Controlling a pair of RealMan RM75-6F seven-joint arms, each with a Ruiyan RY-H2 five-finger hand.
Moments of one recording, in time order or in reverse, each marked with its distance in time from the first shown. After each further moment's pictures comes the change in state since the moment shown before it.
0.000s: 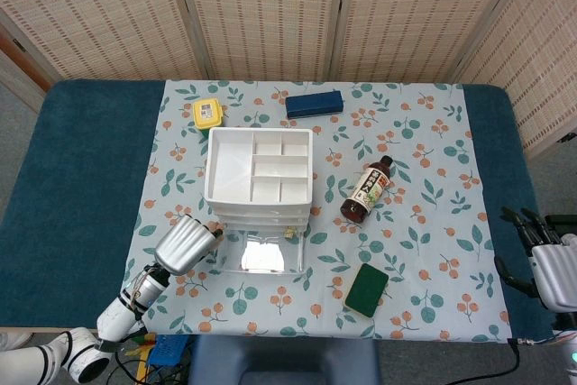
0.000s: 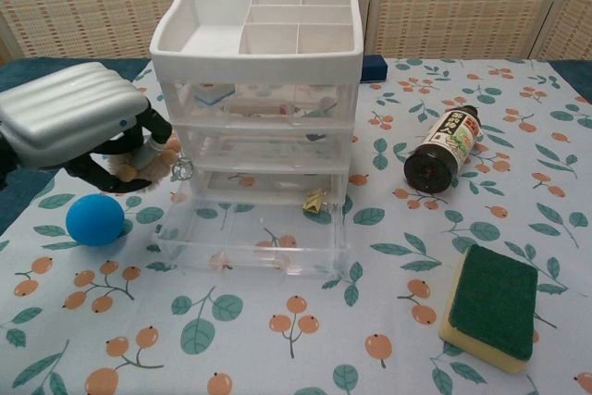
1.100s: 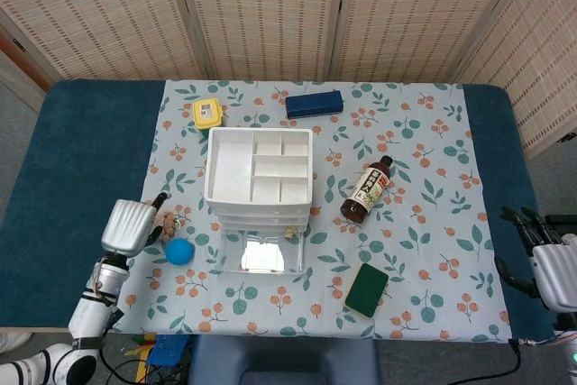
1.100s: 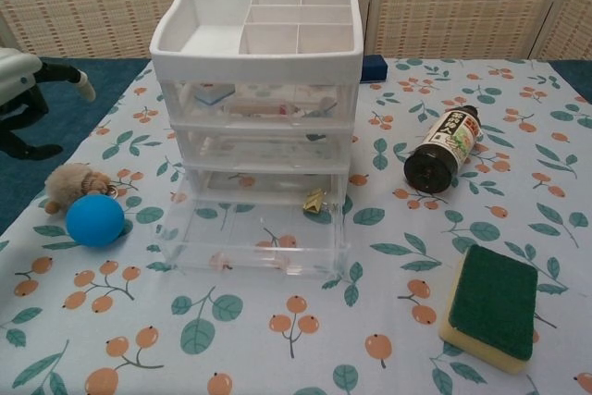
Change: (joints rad) left arm 0.141 0.076 -0.127 -0.128 -0.329 0.040 0.096; right arm 0.003 0.006 -0.002 0.002 -0.009 0.007 0.005
